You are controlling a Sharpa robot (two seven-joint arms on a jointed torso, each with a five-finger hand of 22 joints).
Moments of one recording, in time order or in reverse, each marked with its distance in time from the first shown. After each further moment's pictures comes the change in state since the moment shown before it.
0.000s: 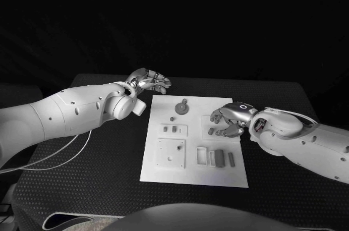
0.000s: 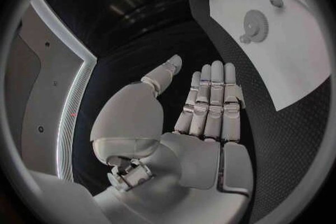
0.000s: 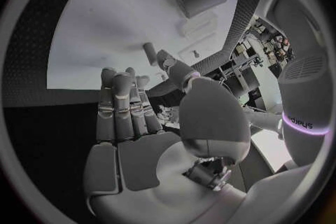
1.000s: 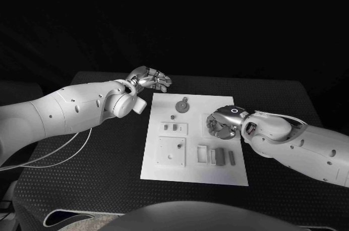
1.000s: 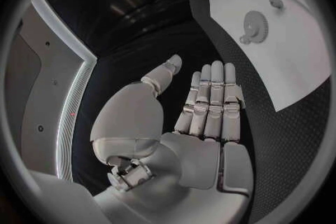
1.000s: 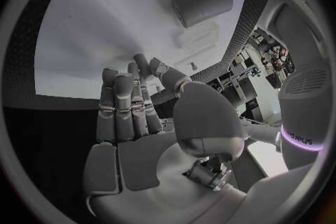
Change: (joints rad) left arm 0.000 -0.002 0.000 0.001 0.001 0.007 -0.002; left_hand 0.000 0.000 -0.003 -0.003 0.000 0.000 0.000 0.000 -0.001 0.000 0.000 0.000 0.000 0.000 0.000 -0.008 0.005 0.000 0.000 0.000 0.000 -0.002; right arm -0.026 0.051 -0.007 -0.011 -0.090 0.014 -0.031; right_hand -0.004 0.157 -0.010 -0.012 0.000 0.112 -0.040 0.059 0.028 0.126 -0.054 0.059 0.033 0.040 -0.036 0.005 0.003 0.014 0.015 -0.014 0.005 0.000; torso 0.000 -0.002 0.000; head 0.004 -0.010
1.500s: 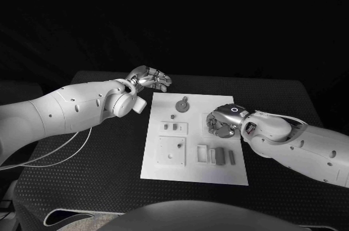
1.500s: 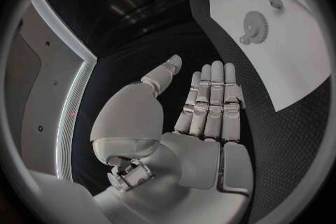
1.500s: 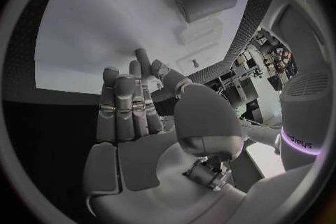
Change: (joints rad) left arm 0.000 -0.001 0.000 0.000 0.000 0.002 -0.001; left_hand 0.000 0.000 0.000 0.000 0.000 0.000 0.000 0.000 0.000 0.000 0.000 0.000 0.000 0.000 0.000 0.000 0.002 0.000 0.000 0.000 0.000 -0.001; right arm -0.001 -0.006 0.000 0.020 -0.020 -0.035 -0.029; right_hand -0.012 0.060 0.006 -0.014 0.000 0.042 -0.017 0.020 0.003 0.053 -0.022 0.018 0.022 0.031 -0.026 0.004 0.007 -0.001 0.026 -0.012 0.017 0.000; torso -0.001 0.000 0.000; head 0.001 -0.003
